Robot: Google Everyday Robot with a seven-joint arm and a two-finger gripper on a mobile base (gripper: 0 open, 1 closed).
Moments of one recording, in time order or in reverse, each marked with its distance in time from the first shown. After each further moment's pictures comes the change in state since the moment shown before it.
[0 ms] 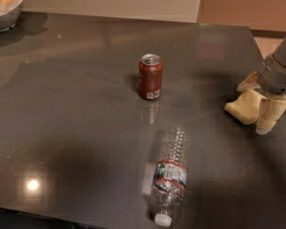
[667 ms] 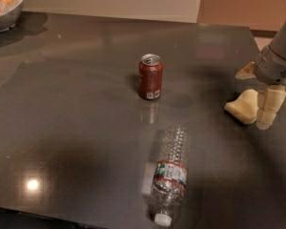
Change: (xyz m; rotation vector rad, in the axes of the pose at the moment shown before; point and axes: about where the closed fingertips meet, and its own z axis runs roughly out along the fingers) arm -0.013 -0.015 -0.012 0.002 0.000 0.038
